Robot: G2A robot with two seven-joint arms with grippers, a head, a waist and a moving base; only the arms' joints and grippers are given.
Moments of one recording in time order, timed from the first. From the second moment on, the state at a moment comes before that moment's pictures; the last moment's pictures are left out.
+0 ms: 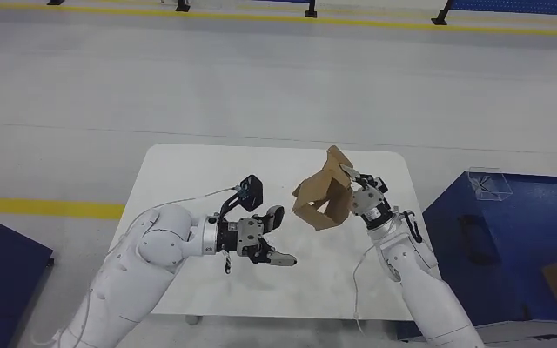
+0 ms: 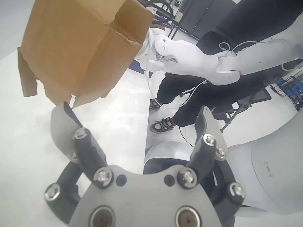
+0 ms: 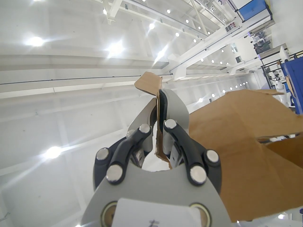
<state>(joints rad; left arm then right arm) 0.86 -1.13 -0.98 -1.56 0.16 -0.81 -0.85 -1.17 -1.14 1.26 -1.54 1.34 0.02 0.51</state>
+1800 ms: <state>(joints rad) 1.14 -1.15 -0.99 -1.95 1.99 -0.16 0.01 -1.17 -1.21 1.29 -1.51 2.56 0.43 -0.23</state>
